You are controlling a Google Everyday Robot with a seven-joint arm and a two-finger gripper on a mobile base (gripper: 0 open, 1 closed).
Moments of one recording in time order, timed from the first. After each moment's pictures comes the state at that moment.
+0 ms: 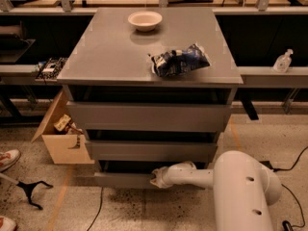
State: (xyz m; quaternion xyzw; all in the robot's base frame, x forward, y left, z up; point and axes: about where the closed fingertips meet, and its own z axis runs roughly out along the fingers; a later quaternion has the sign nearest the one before) arm 0.628 -0.013 0.182 -0.61 0.74 0.10 0.27
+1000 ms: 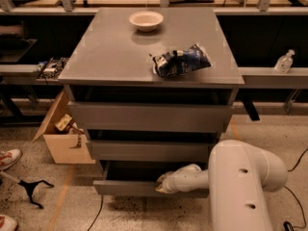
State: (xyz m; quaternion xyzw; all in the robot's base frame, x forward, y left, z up) arm 0.599 -0.042 0.195 -0.62 0.74 0.08 0.25
